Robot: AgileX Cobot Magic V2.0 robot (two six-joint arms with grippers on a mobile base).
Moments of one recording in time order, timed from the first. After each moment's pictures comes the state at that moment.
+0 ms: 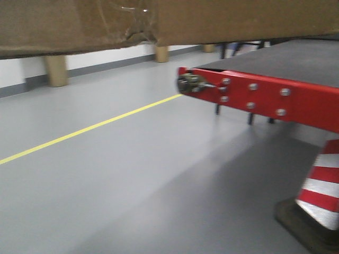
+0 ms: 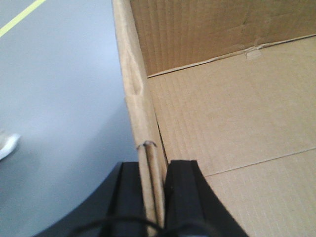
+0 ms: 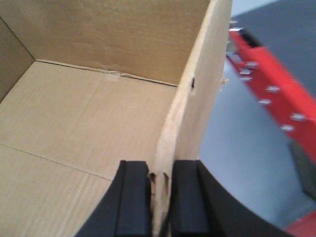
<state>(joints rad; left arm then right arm) -0.40 1.22 -1.64 0.27 1.23 -0.26 0.54 1.31 -1.71 0.02 1.10 0.11</state>
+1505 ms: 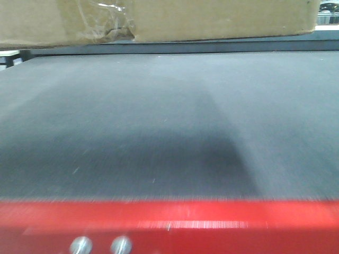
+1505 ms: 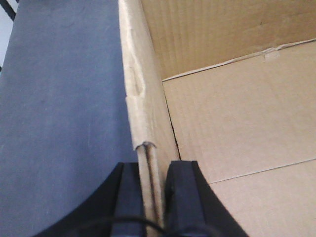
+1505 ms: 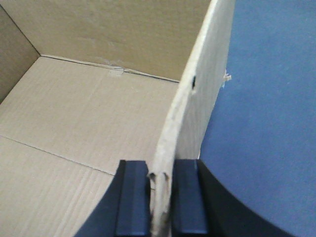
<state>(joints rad) -0.41 1.22 -1.64 0.38 1.21 -0.26 0.54 1.32 -1.71 0.03 1.07 0.11</state>
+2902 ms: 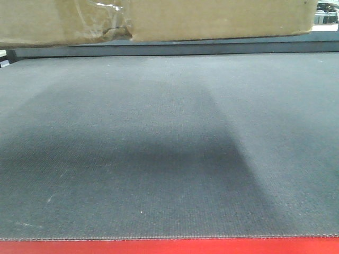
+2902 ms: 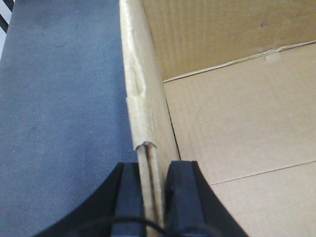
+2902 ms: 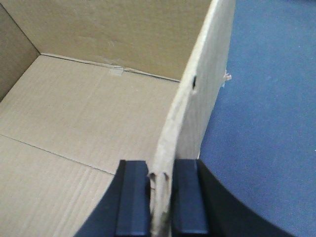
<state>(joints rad) -0.41 1.22 -1.64 0.39 1.20 -0.26 0.54 1.32 -1.71 0.03 1.07 0.11</state>
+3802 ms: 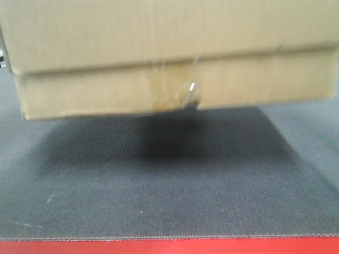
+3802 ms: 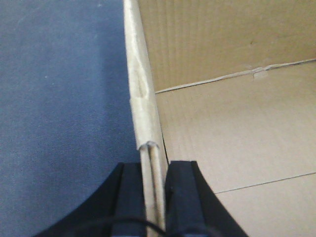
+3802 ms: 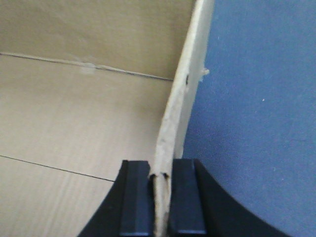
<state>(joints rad) -0.38 1.54 -1.56 0.24 0.89 -0.29 0.38 1.58 -1.71 -0.01 1.08 0.11</state>
